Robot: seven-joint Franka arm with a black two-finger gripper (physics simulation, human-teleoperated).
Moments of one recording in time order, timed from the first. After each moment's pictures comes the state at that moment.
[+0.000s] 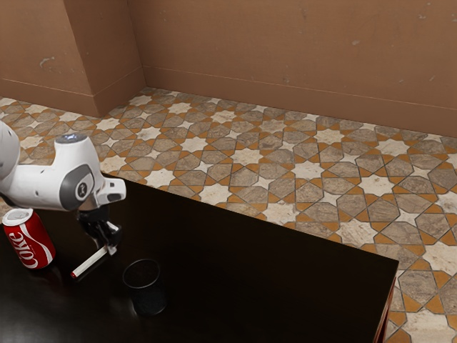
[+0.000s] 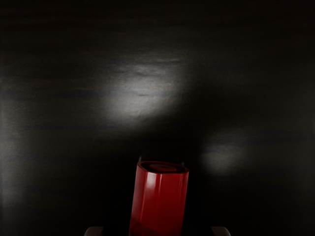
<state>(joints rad) 0.15 0.23 0.13 -2.30 -0.03 2.49 0.33</state>
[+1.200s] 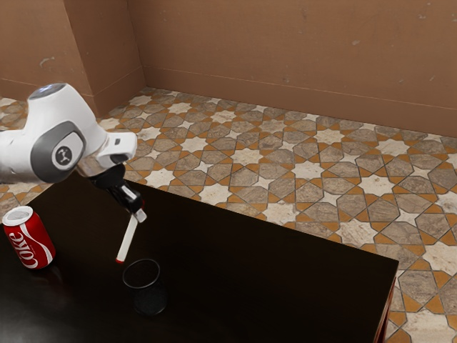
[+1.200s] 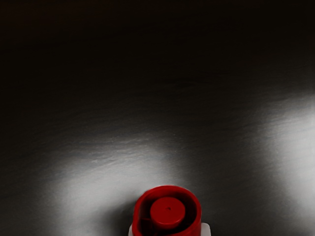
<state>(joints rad) -0.12 -0.30 0.14 -2.47 -0.18 2.36 0.38</state>
